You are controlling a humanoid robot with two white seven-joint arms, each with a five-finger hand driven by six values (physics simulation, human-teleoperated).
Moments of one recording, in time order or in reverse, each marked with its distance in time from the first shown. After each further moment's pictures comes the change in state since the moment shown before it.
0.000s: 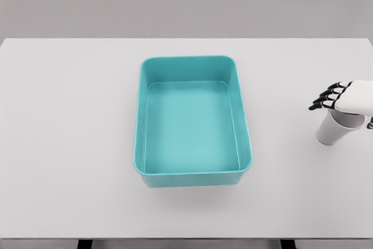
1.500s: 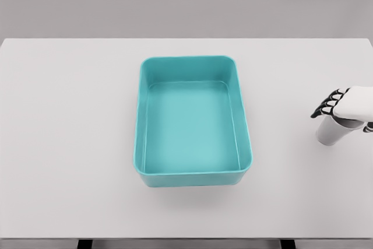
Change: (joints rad) left arm 0.000 0.000 0.000 0.000 0.000 0.000 0.000; right arm -0.003 0.014 0.038 0.014 0.045 0.008 0.000
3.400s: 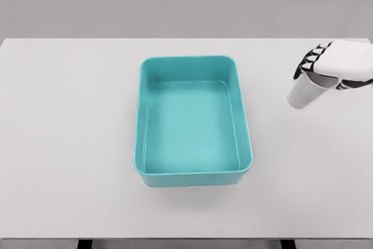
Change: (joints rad) left arm 0.000 0.000 0.000 0.000 0.000 0.000 0.000; right arm -0.117 0.158 -0.107 0.005 -0.010 0.003 0.000
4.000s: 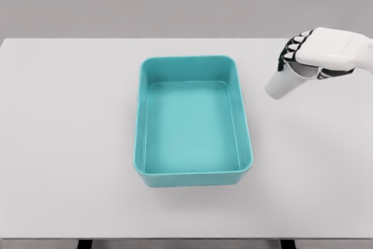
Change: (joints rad) left arm 0.002 0.000 0.000 0.000 0.000 0.000 0.000; right arm -0.055 0.085 0.000 -0.009 -0.001 -0.001 0.000
